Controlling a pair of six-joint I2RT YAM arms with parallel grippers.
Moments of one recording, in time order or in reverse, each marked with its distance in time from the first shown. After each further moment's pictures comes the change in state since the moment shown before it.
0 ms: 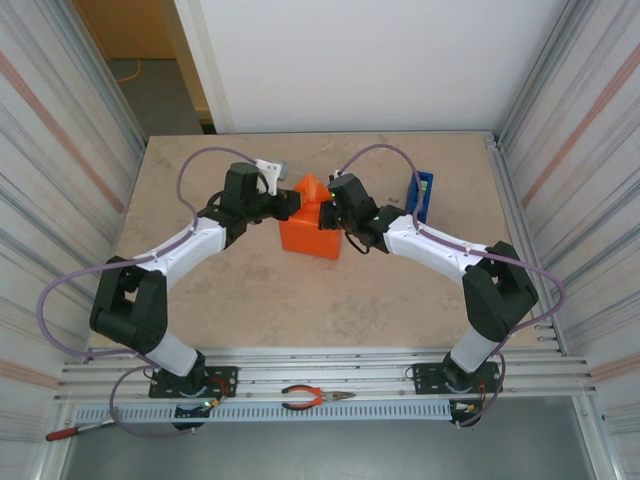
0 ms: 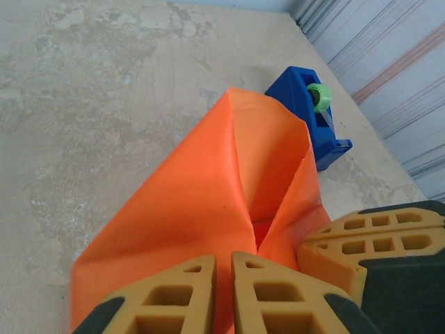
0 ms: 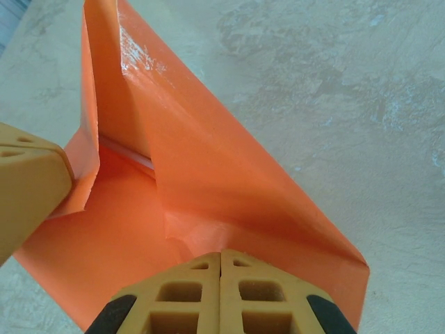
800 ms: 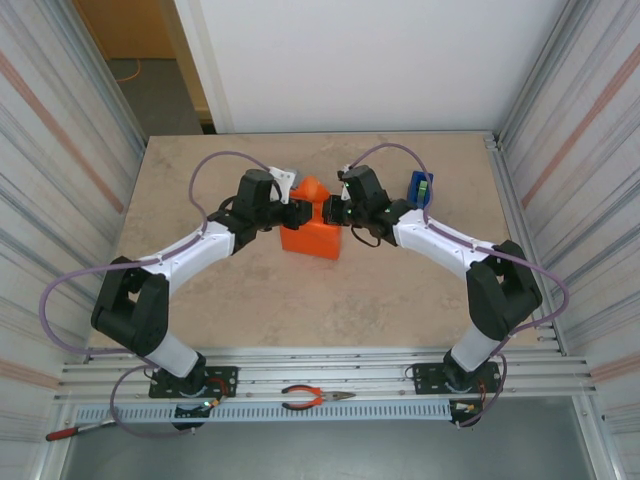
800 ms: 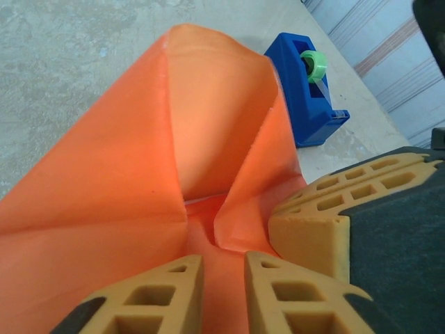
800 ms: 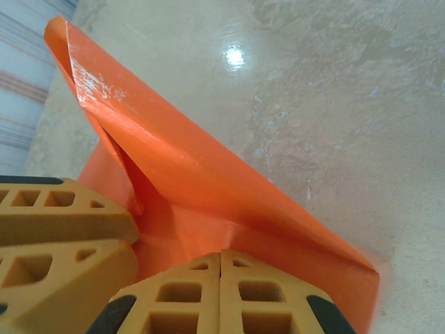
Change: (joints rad) left arm -0.081 0.001 -0.006 -0.034 -0.067 0.006; right arm -0.092 -0.012 -0.006 0.010 -0.257 0.080
